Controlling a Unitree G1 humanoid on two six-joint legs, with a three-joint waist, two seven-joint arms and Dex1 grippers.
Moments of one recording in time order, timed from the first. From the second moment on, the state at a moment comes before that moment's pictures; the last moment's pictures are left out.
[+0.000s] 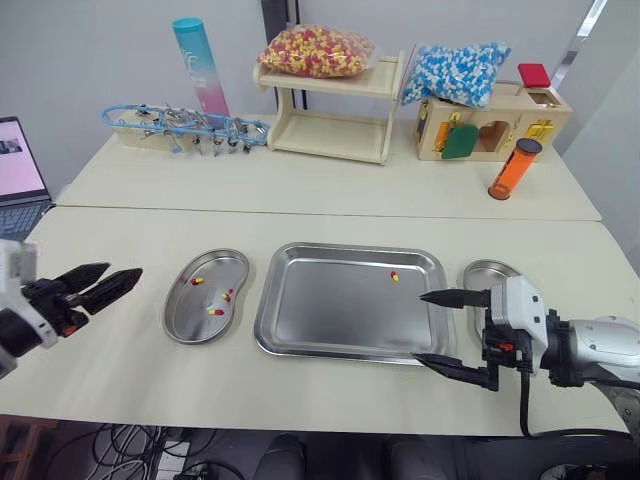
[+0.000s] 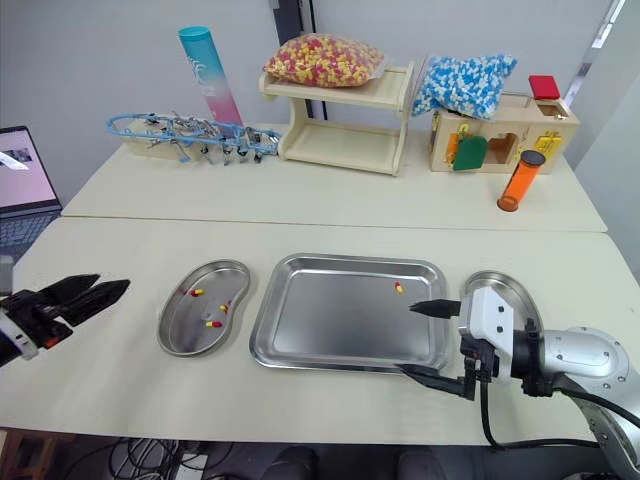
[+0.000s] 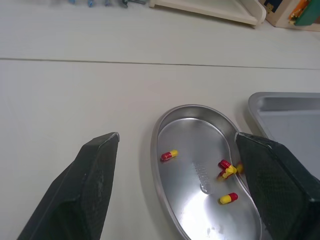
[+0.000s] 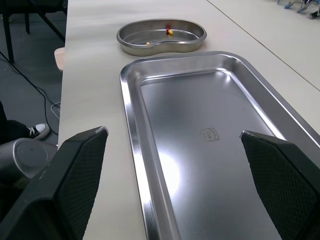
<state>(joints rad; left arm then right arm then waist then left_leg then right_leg) 0.02 0.84 0.77 -0.04 -0.69 0.80 -0.89 0.04 -0.85 -0.13 -0.69 0.60 0.50 0.96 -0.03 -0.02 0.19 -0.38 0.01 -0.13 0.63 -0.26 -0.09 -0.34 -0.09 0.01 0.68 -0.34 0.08</state>
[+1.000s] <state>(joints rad) 0.17 0.68 0.75 0.11 -0.47 0.32 -0.68 0.48 -0.78 -0.51 -0.50 0.40 0.18 0.98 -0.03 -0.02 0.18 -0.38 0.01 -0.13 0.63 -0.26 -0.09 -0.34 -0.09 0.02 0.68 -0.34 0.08</state>
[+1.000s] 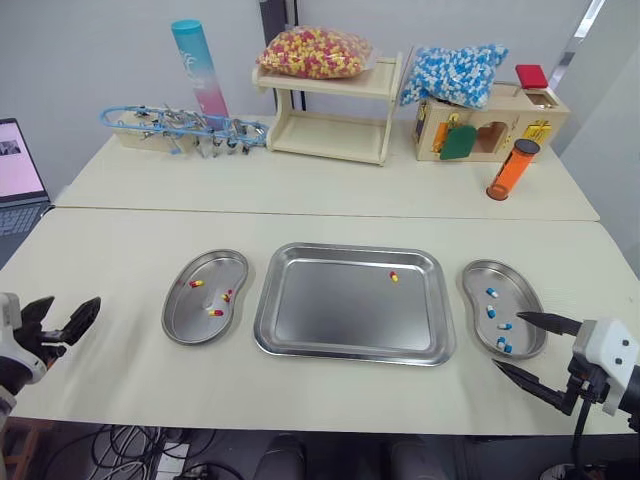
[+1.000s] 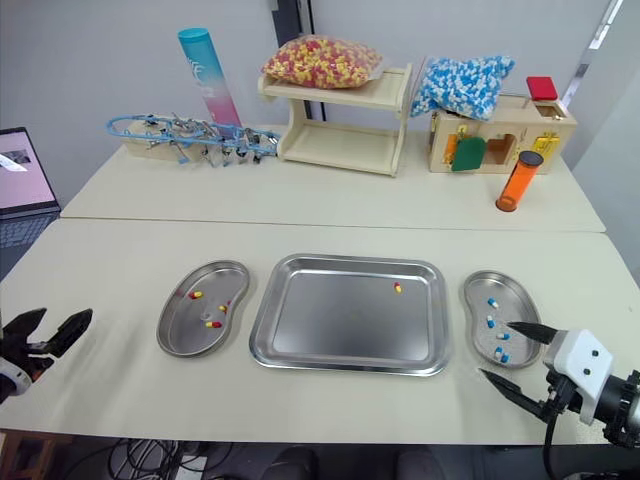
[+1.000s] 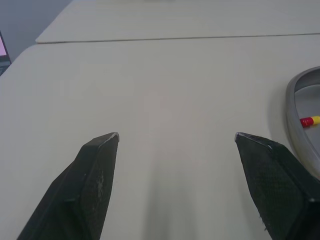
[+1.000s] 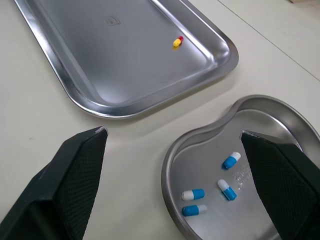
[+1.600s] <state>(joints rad) 0.24 0.71 0.71 -0.09 -0.54 0.36 -0.75 0.39 -0.81 -0.48 -0.49 0.42 0.24 0.98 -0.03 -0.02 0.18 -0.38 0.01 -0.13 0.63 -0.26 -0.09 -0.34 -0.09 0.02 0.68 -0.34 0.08</state>
